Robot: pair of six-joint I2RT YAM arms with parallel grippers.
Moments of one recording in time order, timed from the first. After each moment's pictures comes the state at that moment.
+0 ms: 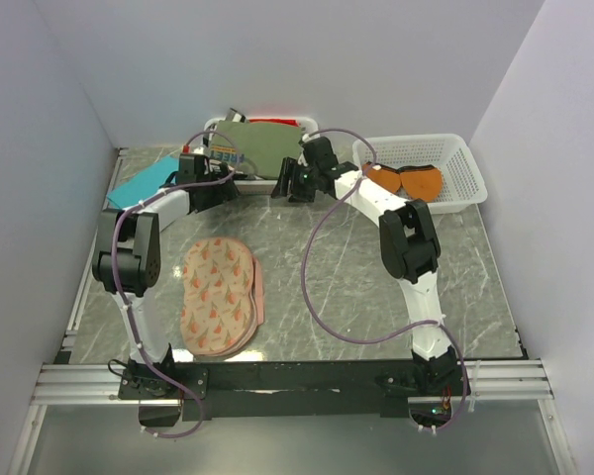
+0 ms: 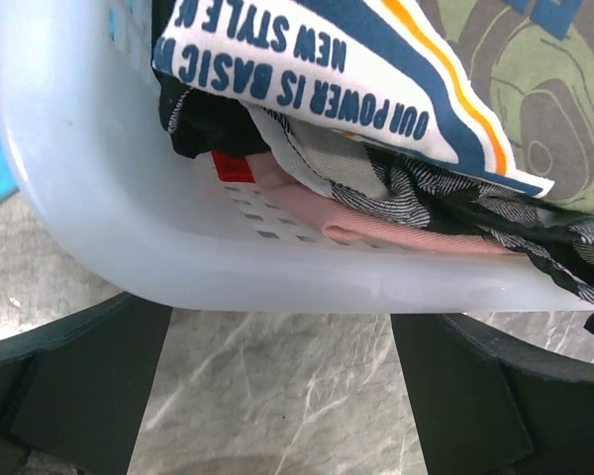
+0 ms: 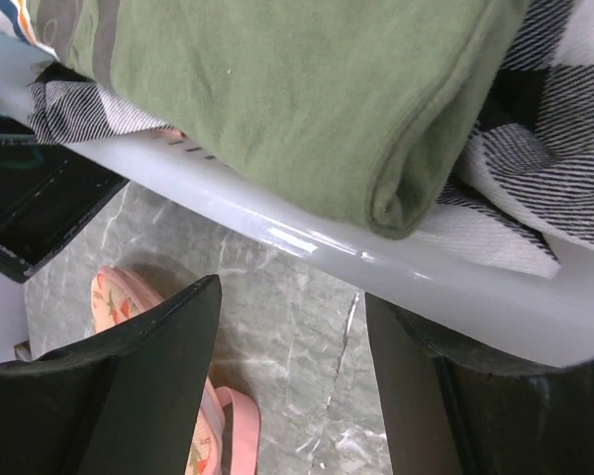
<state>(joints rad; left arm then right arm) -0.14 1.96 1.32 -0.09 0.11 -0.48 0.48 2.26 1.87 -0.36 -0.32 0.59</state>
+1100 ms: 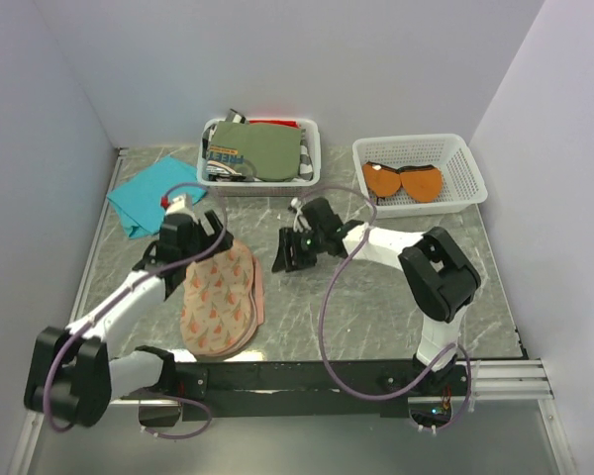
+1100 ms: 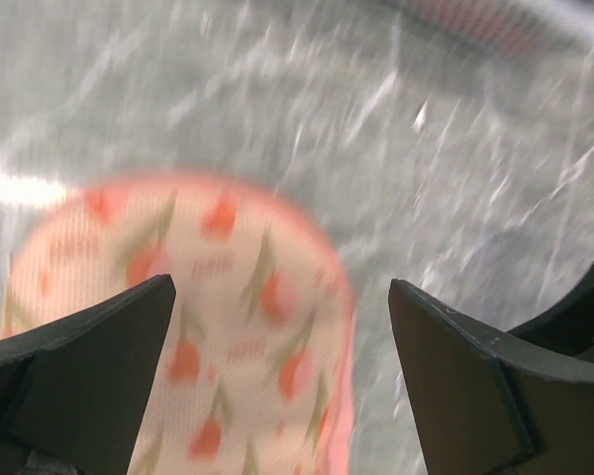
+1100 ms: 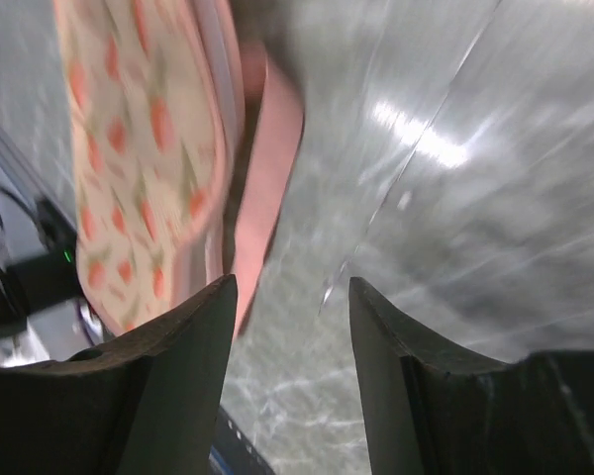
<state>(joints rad) -0.25 1.17 0.63 -0.01 -0.04 -0.59 0.65 1.84 1.13 -0.15 -0.47 0.55</state>
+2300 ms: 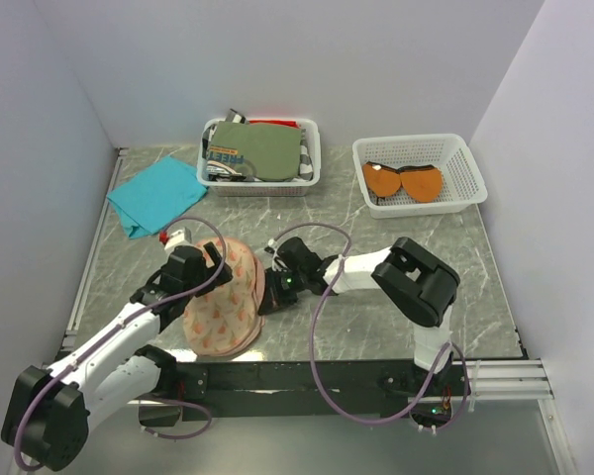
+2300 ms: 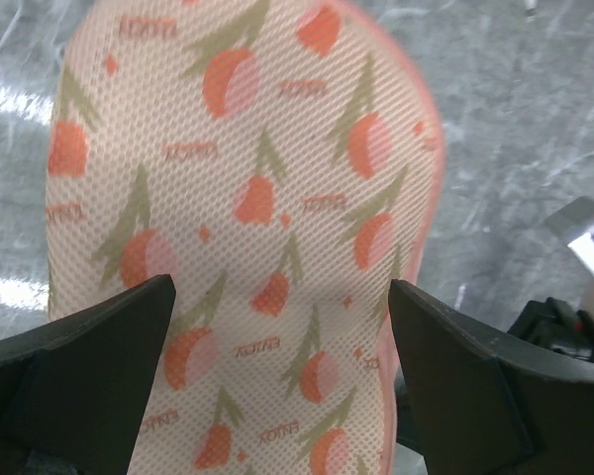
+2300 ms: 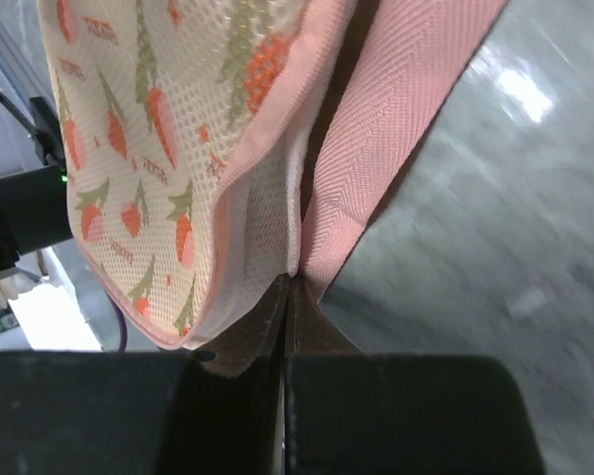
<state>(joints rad) -0.43 0.90 0.42 -0.24 -0.24 -0.78 0.89 1.92 0.97 0.11 -0.51 0.75</state>
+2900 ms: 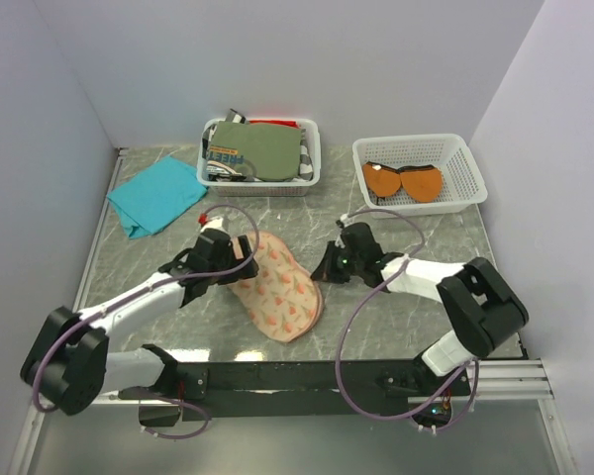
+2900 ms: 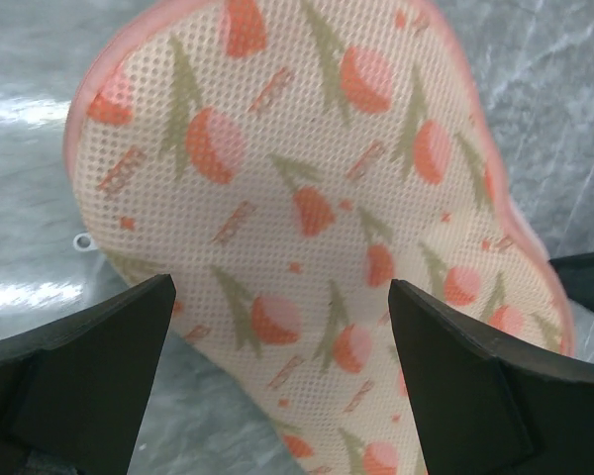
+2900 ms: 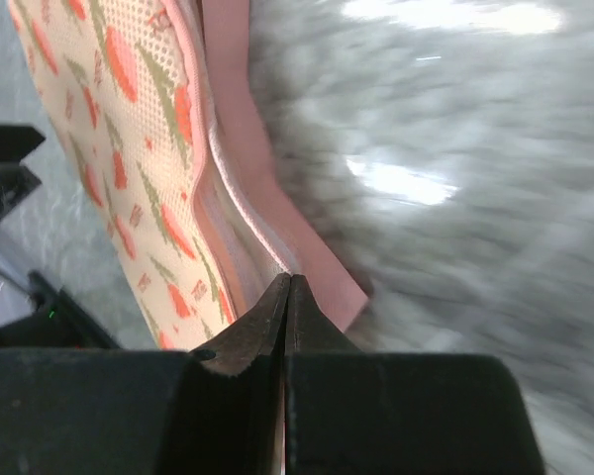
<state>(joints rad) -0.53 1.18 0.58 -0.17 -0.12 -0.67 0.59 1.55 0.67 0.11 -0.31 0.74</state>
